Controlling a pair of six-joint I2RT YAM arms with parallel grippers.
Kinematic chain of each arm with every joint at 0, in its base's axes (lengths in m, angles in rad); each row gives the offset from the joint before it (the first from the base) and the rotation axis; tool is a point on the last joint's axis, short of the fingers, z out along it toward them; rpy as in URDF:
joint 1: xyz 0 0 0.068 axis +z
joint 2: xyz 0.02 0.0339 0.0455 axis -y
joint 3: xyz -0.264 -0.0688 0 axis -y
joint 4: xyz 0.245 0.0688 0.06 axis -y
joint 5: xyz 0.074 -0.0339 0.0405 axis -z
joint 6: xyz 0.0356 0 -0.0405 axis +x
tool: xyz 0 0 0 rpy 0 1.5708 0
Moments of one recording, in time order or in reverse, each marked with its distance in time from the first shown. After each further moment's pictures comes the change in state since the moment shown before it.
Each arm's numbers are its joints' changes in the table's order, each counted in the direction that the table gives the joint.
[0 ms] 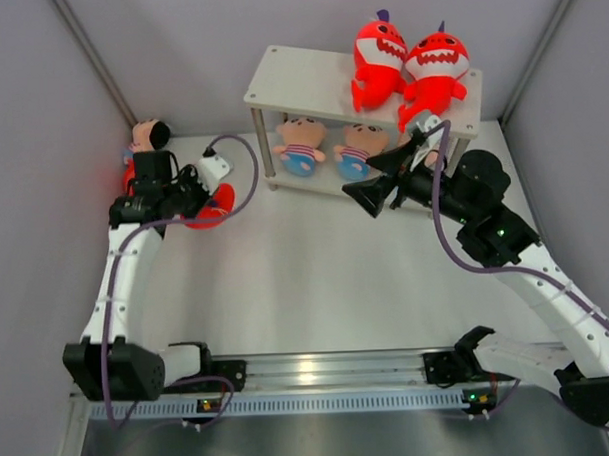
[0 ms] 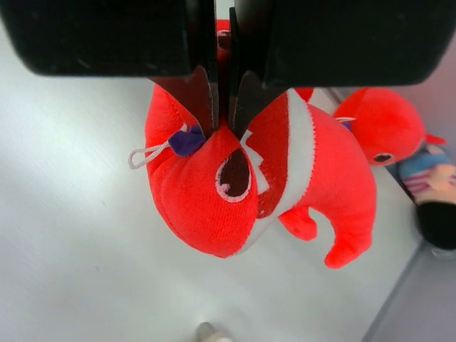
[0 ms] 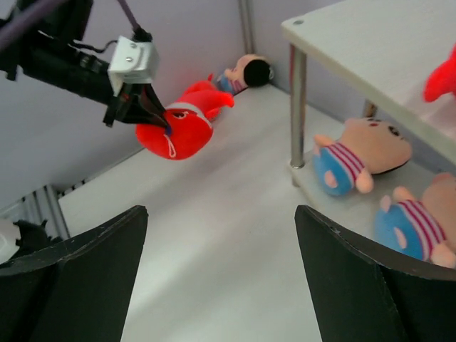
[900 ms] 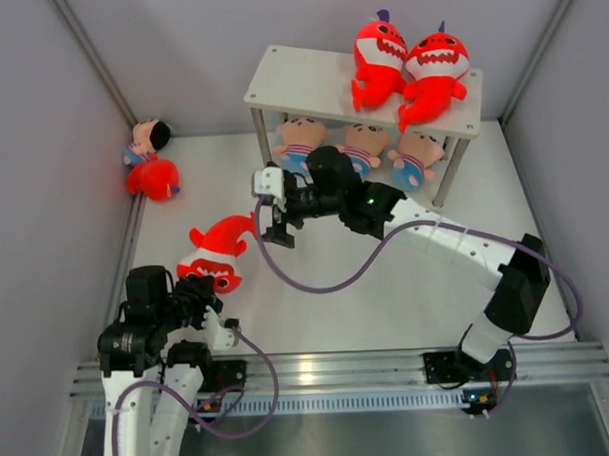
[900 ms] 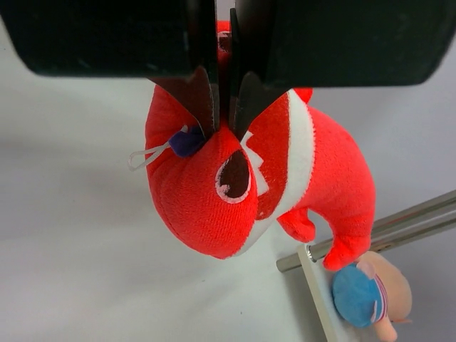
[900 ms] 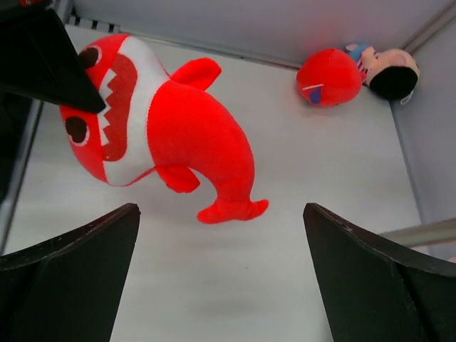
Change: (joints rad) left arm -0.015 0.885 -0.493 -0.481 0.156 1.263; right arm 0.344 -0.612 0.370 -0.132 -0.173 -0.597
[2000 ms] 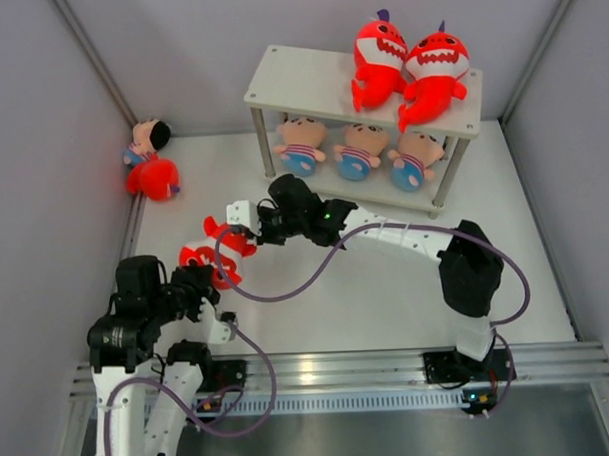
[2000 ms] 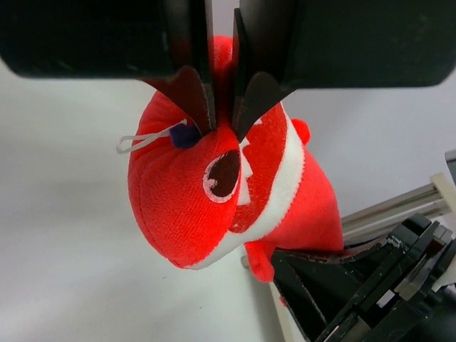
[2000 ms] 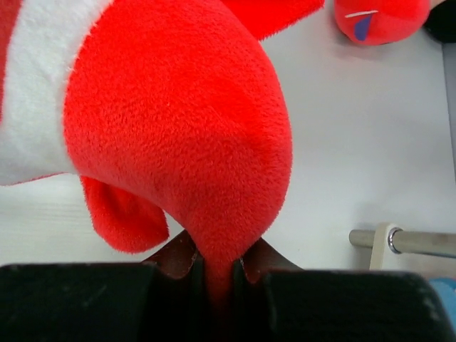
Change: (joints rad) left arm 0.000 -0.074 0.119 -0.021 0.048 0.006; right arm 0.082 -0.276 0.032 0.004 0.165 -0.206
